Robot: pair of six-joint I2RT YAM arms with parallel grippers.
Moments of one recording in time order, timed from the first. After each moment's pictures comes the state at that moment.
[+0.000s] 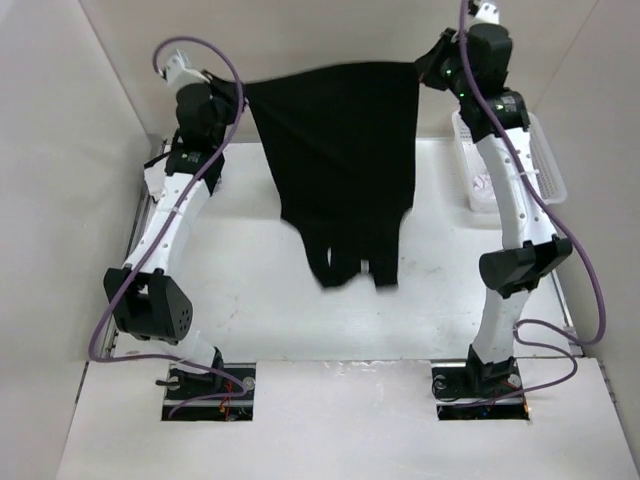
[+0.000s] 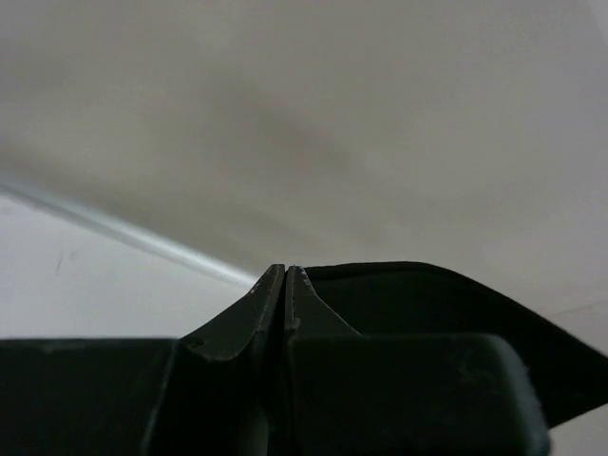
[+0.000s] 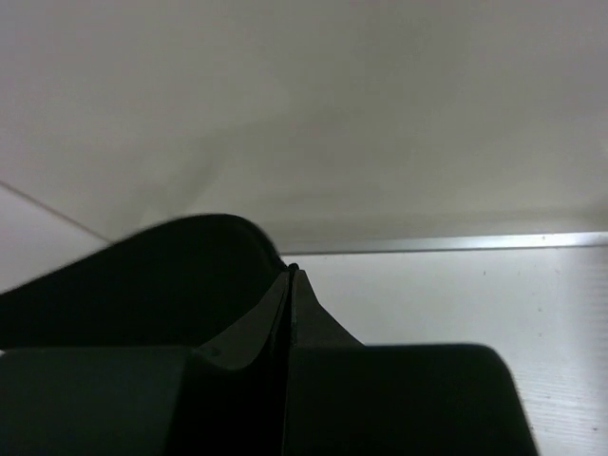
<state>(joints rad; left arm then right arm) -0.17 1.60 1.56 0.03 -0.13 -0.76 0.25 1.96 2.42 -0.57 0.01 0.40</state>
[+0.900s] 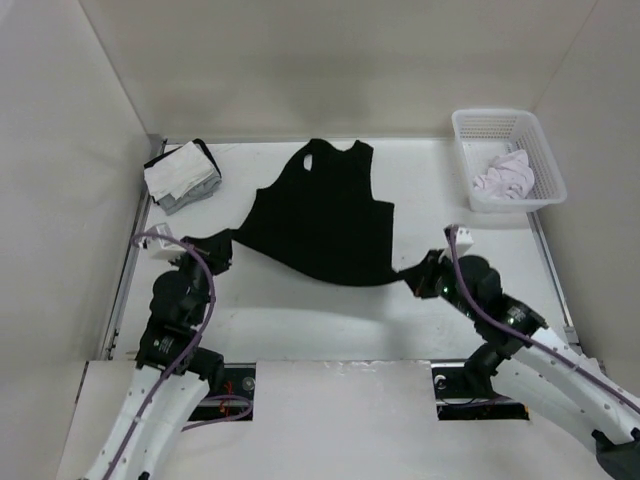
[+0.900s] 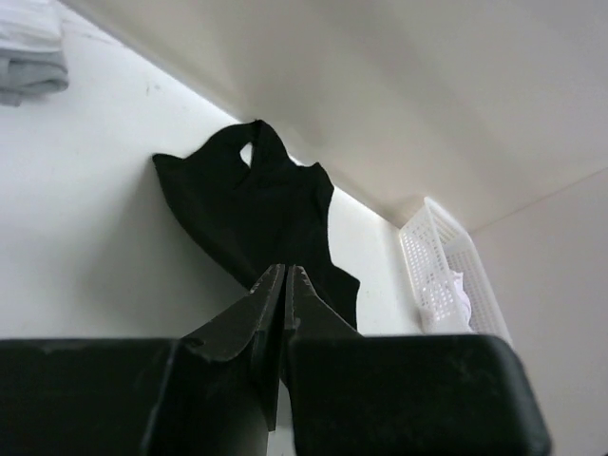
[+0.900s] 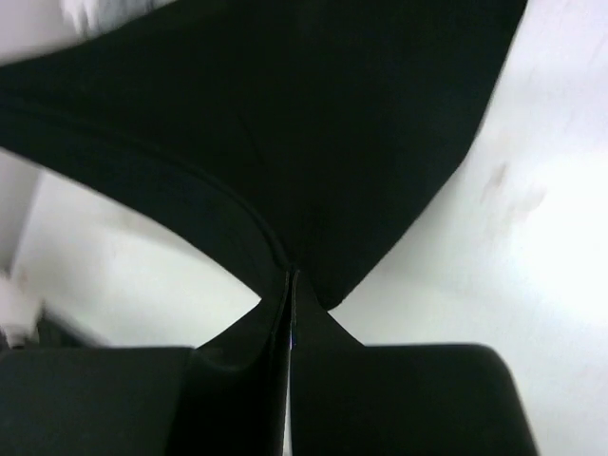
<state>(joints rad) -0.31 0.41 0.49 -0.06 -0.25 -0.77 0.65 0.64 0.60 -0.31 0.10 0.60</state>
